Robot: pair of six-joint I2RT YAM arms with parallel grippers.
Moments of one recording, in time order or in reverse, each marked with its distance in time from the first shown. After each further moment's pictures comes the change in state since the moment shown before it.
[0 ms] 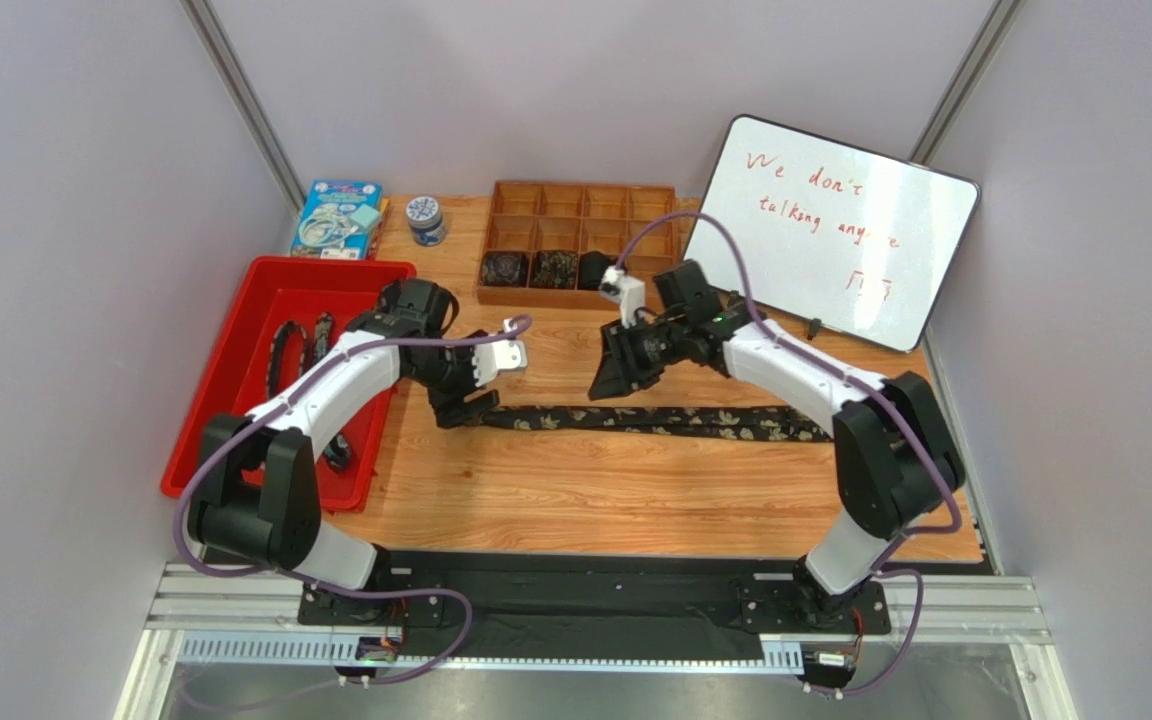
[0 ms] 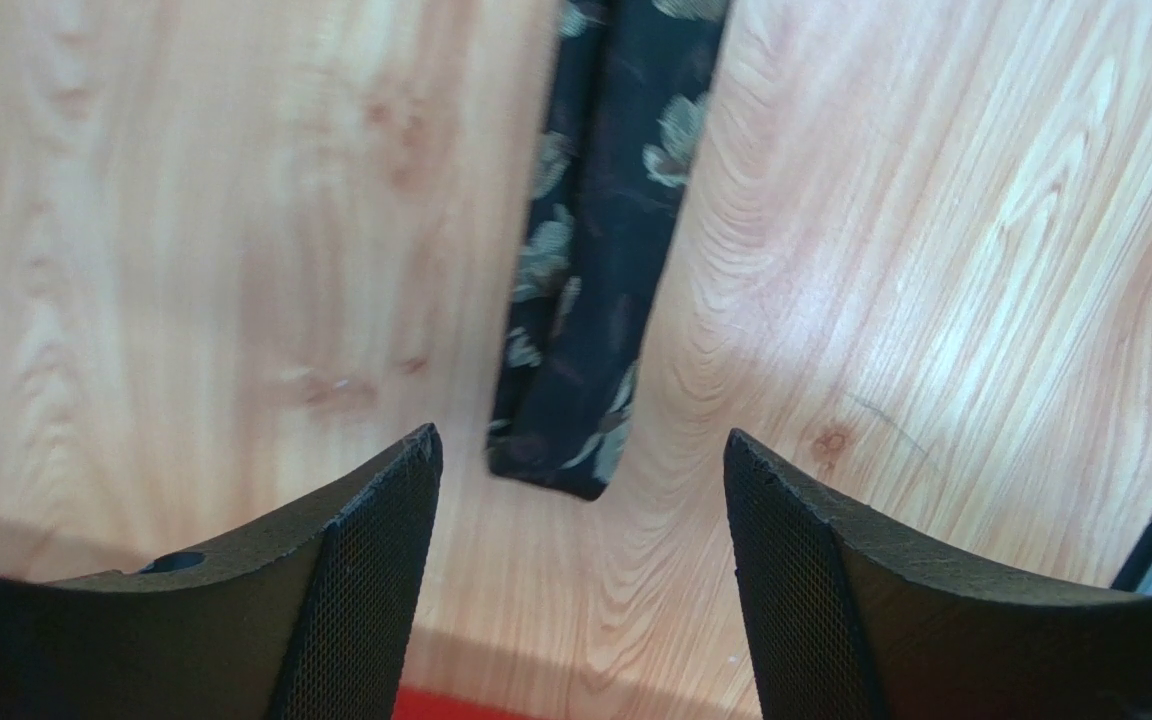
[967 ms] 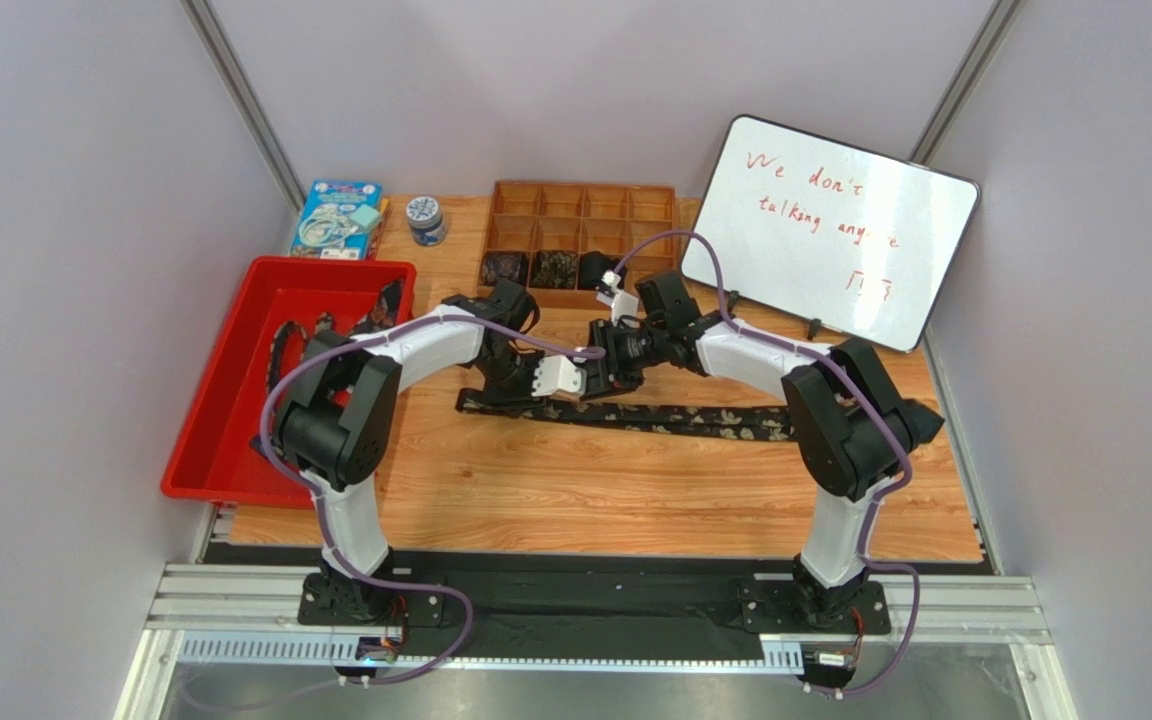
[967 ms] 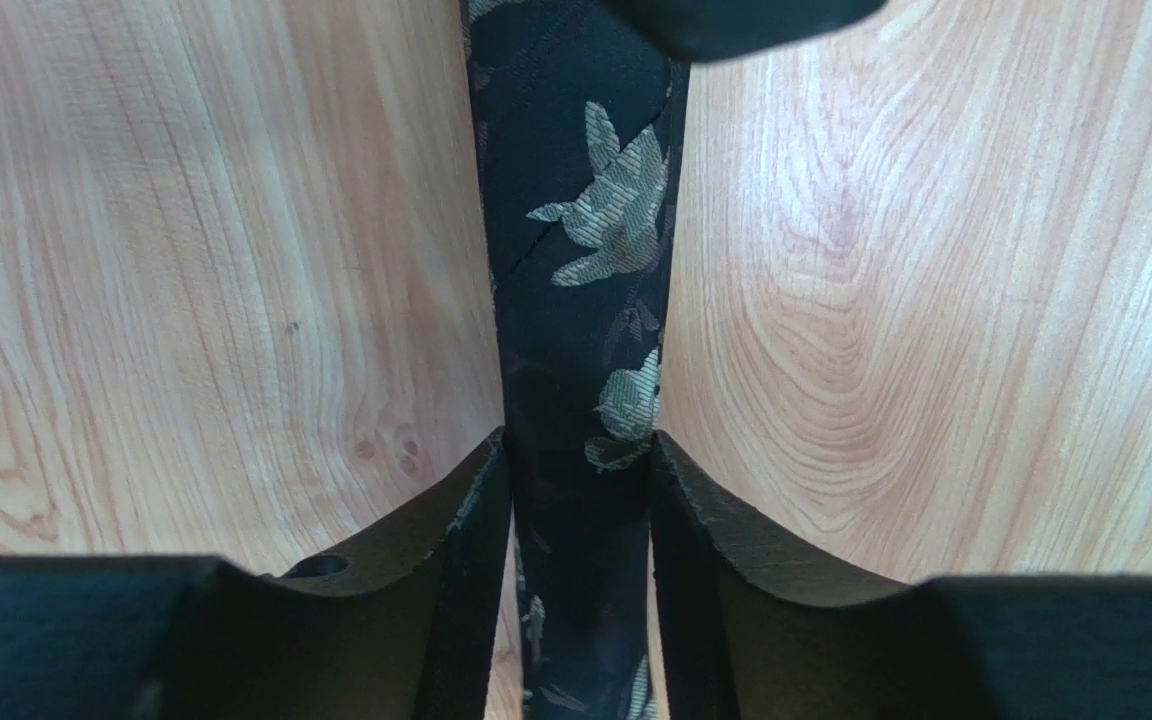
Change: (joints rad) left arm -0.219 0.386 0.195 0.026 -0.119 0.146; right arm 0.039 0.216 0.008 0.214 -0.046 0.396
